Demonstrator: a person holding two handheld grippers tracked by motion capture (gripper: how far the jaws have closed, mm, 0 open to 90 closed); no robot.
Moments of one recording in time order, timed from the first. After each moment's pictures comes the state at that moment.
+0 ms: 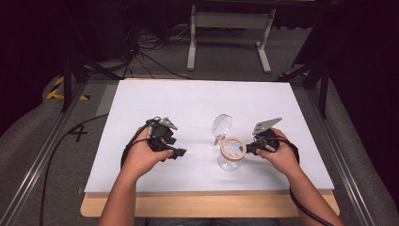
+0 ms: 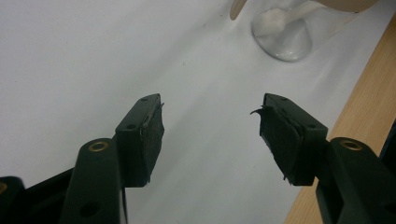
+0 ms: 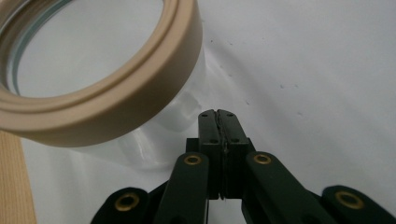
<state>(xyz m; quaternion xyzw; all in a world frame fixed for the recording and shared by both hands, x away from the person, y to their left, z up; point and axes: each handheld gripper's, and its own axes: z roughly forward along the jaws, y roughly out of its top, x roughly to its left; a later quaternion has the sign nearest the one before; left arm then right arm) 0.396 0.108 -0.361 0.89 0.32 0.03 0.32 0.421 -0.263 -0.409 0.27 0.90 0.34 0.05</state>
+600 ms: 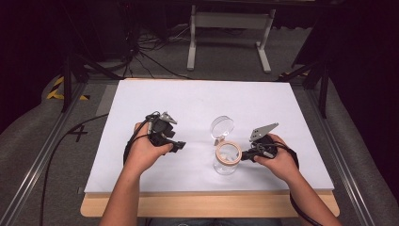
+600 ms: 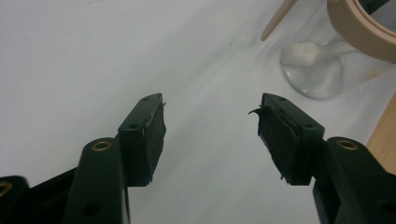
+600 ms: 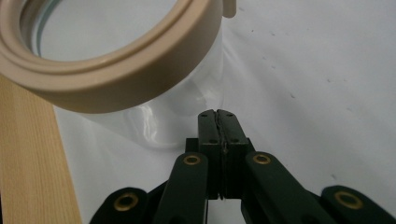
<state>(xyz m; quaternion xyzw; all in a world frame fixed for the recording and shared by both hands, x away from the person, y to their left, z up) 0.409 0.110 -0.360 0.88 0.34 0.06 0.33 0.401 -0.251 -0.409 0.25 0.91 0.33 0.03</state>
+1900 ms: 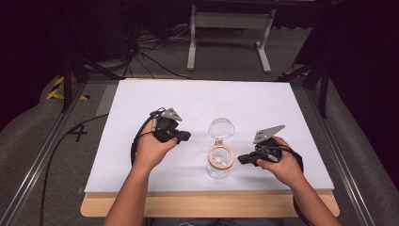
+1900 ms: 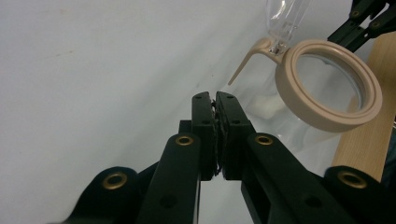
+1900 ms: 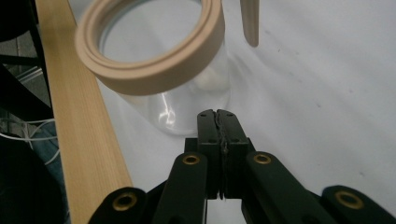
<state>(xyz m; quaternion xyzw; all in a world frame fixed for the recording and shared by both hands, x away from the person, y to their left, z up) 0.412 0.092 -0.351 0.86 0.30 0.04 0.40 0.378 -0.252 -0.385 0.26 0.90 0.36 0.01</state>
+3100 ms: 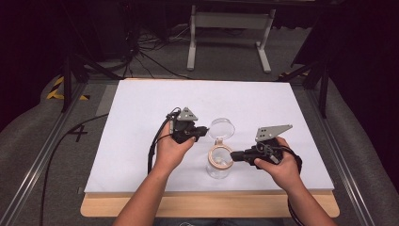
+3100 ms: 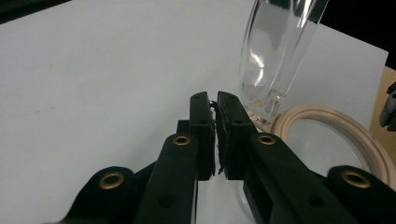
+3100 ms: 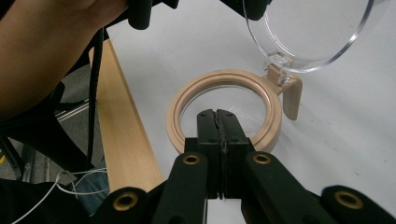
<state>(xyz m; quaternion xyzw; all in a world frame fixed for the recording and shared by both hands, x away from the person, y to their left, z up) 0.411 0.048 -0.360 0.83 0.29 0.08 0.47 0.357 -0.232 -0.355 0.25 0.86 0.45 0.01</state>
